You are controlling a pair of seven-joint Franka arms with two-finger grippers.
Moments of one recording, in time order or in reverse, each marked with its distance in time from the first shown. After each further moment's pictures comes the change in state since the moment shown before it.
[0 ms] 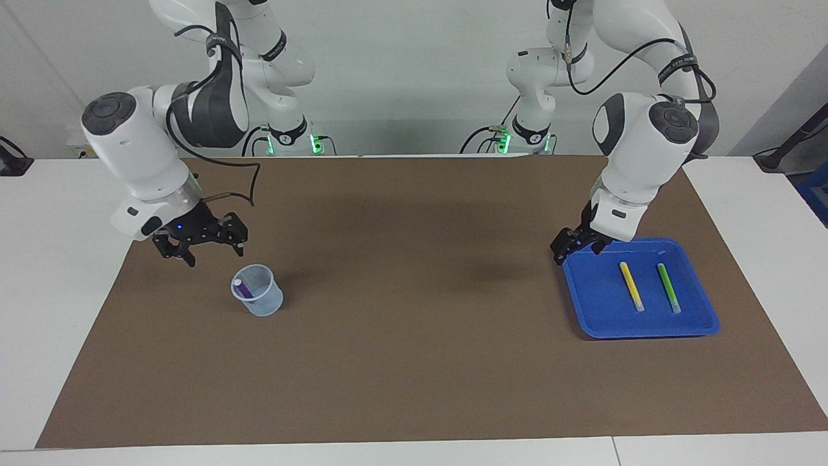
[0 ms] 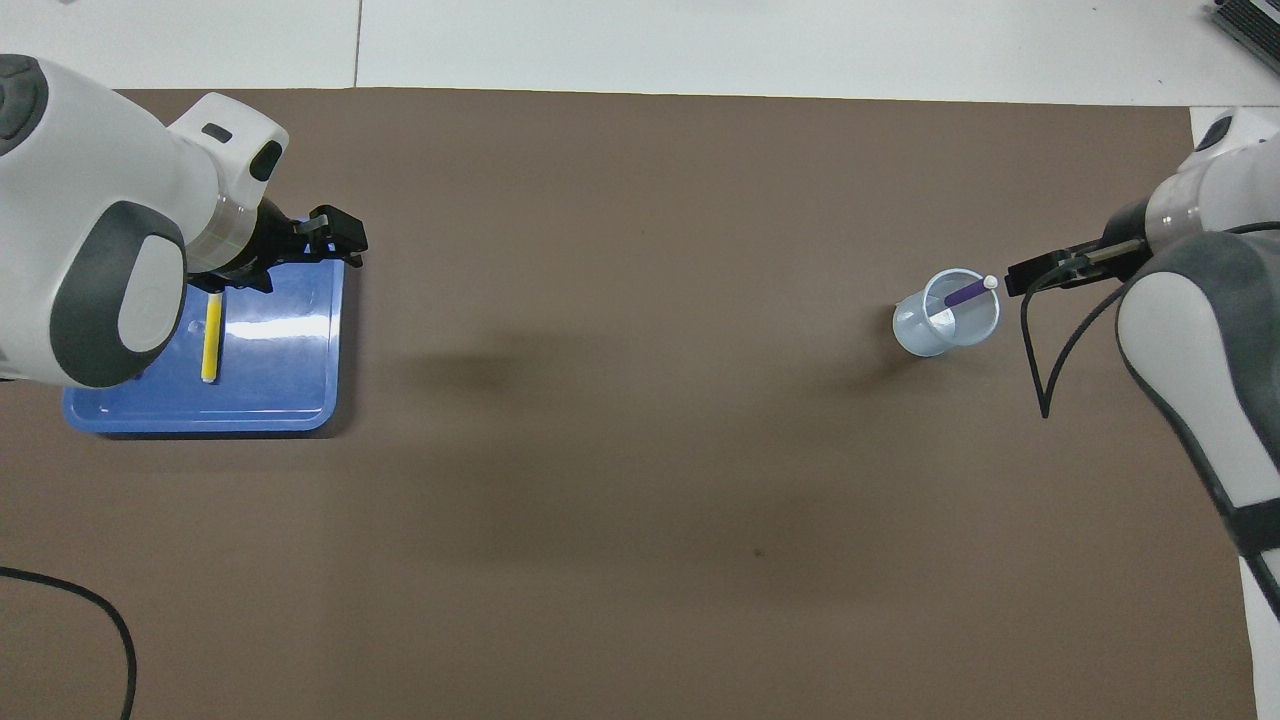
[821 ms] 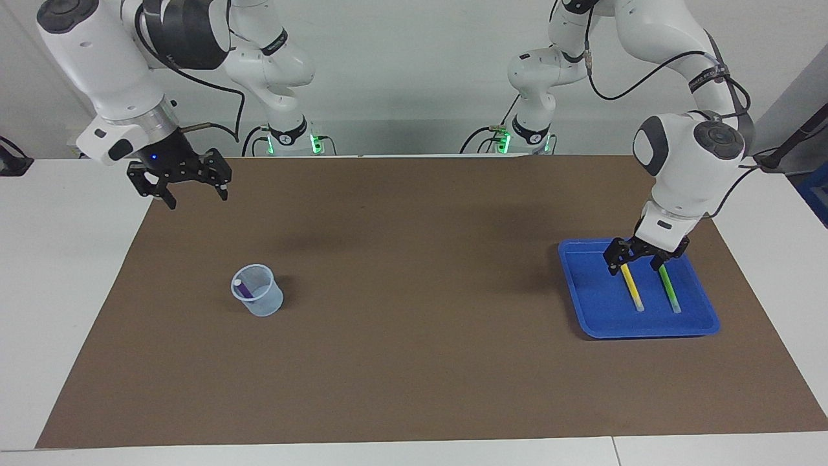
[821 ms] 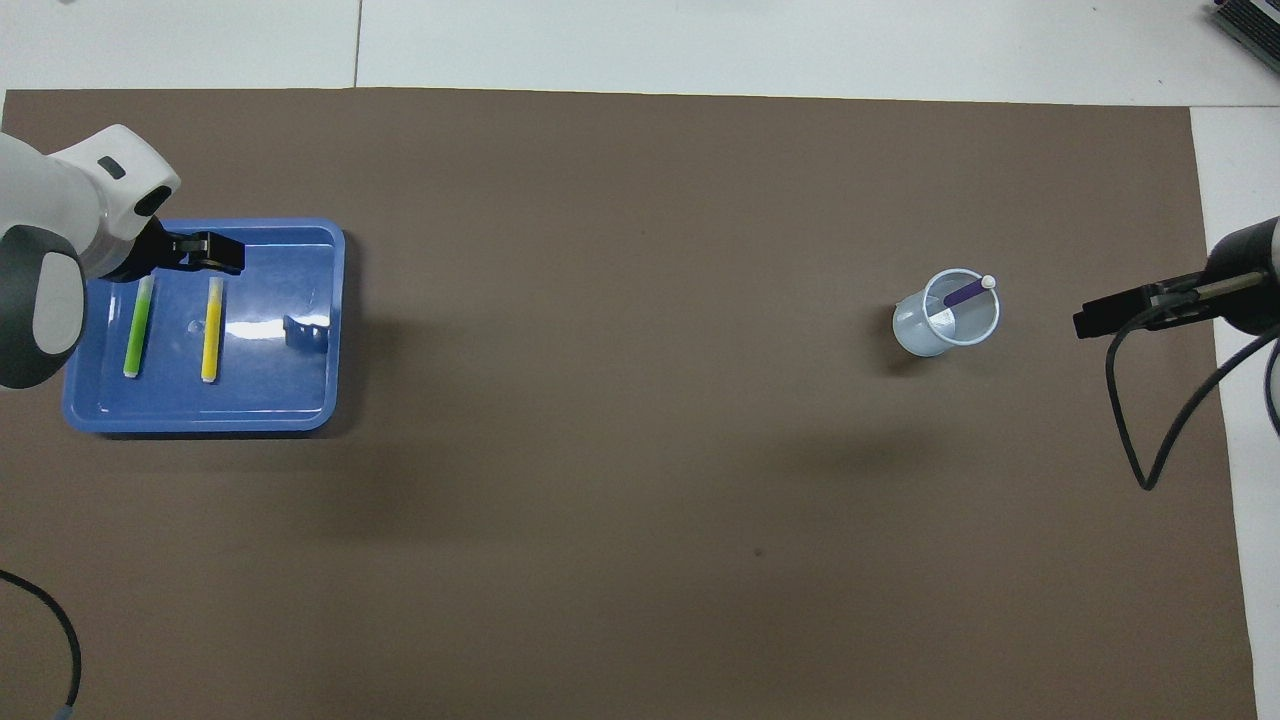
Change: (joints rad) left arm 0.200 0.049 0.004 -0.100 0.132 0.204 0.384; right arm -0.004 -0.129 -0.006 0.041 0.000 -0.226 0.020
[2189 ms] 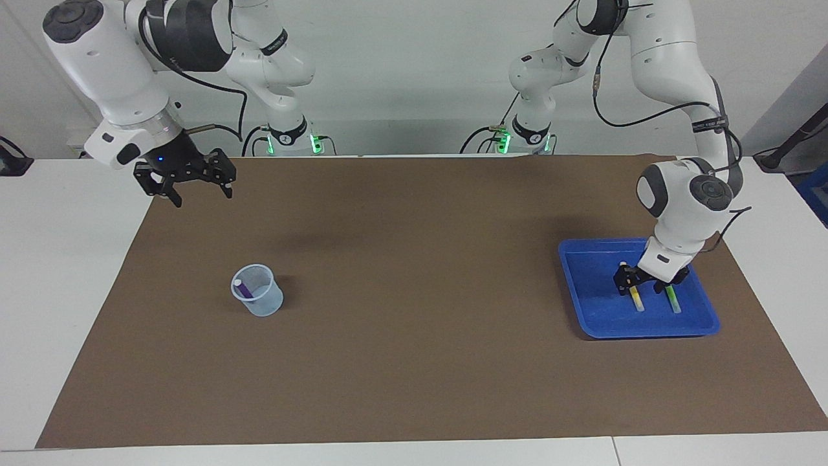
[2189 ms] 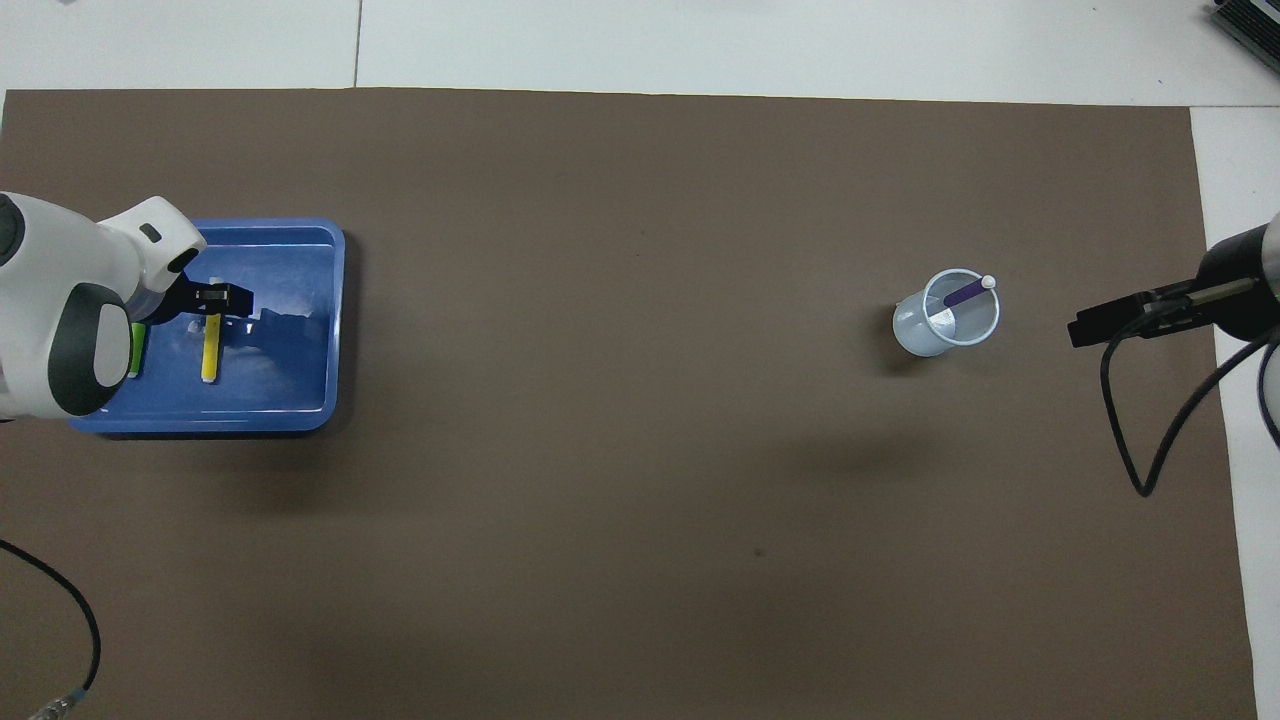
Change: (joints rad) left arm 0.068 0.106 0.005 -0.144 0.059 0.217 0.031; right arm 0.001 0.000 0.004 -0.002 0.000 -0.016 0.000
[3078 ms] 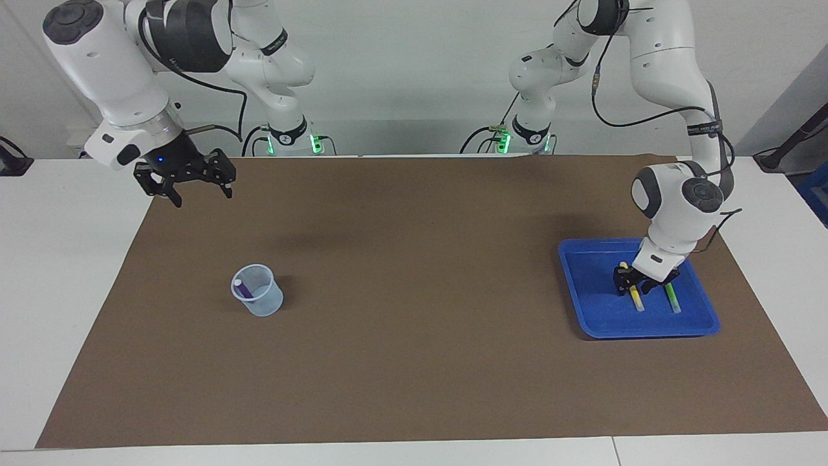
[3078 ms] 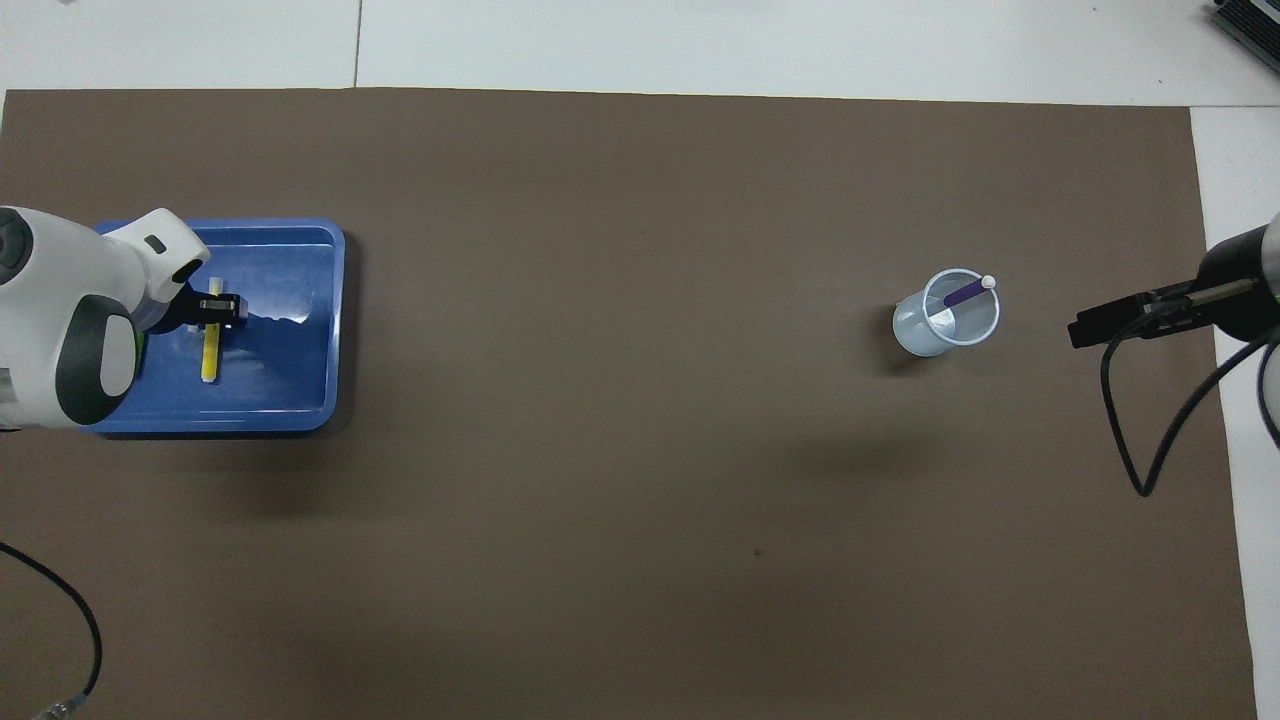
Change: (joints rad) left arm 0.007 0.000 -0.001 -0.026 0.000 0.023 0.001; right arm 0.000 0.000 -0.001 -0.003 0.000 0.000 0.000
